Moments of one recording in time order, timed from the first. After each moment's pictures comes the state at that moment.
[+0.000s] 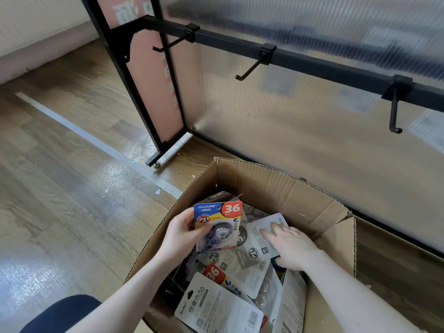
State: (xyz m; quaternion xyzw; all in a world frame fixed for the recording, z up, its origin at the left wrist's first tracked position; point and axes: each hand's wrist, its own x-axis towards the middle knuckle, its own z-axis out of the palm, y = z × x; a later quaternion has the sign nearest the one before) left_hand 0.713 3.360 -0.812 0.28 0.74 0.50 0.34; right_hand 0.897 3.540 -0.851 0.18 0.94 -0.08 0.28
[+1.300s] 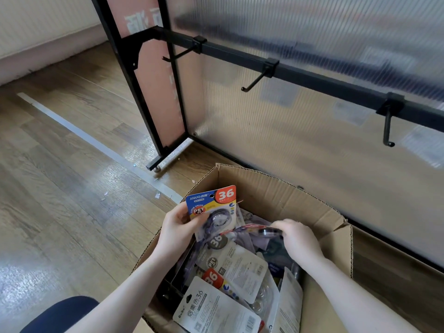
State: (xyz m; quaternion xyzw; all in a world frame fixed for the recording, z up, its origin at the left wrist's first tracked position) left_hand 0.713 3.366 -0.782 0.23 0.69 0.61 0.31; right_hand 0.899 3.545 -0.835 0.38 0.90 -0.22 0.04
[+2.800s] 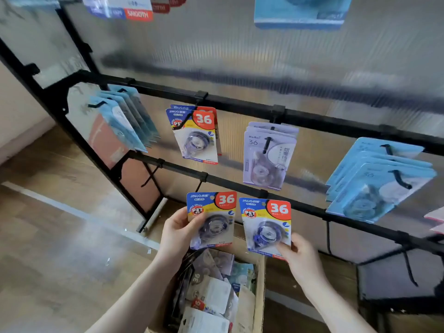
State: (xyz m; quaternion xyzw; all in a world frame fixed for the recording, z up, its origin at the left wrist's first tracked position) left_hand 0.769 3.452 -0.455 0.22 0.63 0.62 0.41; right_hand 0.992 3.537 -0.485 0.55 0.59 -0.54 -0.23
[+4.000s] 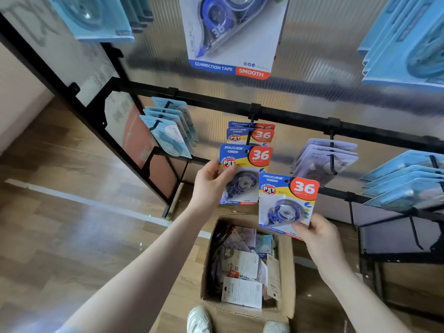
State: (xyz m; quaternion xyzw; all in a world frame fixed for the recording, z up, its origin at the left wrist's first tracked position) left_hand 0.657 3.492 -0.351 0.29 0.59 0.58 0.48; right_hand 0.878 3.488 -0.359 0.60 0.53 -0.53 -0.29
